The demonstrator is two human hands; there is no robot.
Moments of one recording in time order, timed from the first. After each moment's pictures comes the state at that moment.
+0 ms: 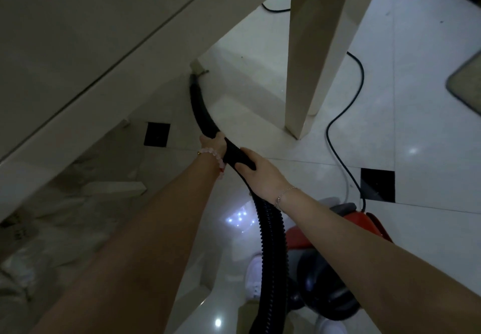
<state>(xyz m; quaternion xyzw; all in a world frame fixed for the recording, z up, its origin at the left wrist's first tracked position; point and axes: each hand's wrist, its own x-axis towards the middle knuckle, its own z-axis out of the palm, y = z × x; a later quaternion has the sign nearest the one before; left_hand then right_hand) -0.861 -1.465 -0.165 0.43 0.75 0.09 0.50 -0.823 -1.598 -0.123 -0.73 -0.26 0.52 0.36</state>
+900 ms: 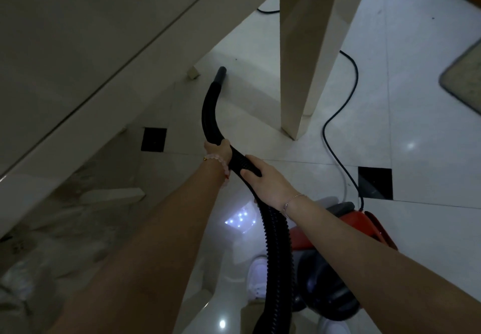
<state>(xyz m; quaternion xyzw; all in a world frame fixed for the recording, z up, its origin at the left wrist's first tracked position) -0.857 -1.479 -0.169 0.48 0.72 0.02 0.51 -0.817 -1.611 -0.127 -0.71 -0.23 0.55 0.38</state>
